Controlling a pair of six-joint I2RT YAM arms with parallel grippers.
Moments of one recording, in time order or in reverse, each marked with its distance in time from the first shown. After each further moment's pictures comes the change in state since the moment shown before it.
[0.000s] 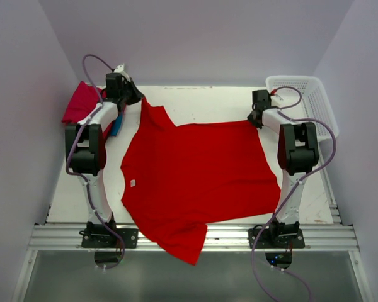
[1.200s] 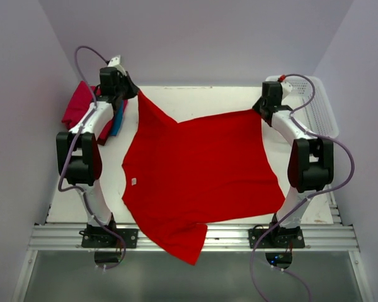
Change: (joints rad) left arm -0.008 -0.132 -0.023 -0.039 -0.054 0.055; right arm -0.005 -0.269 -0.117 0.123 -0.050 -0.108
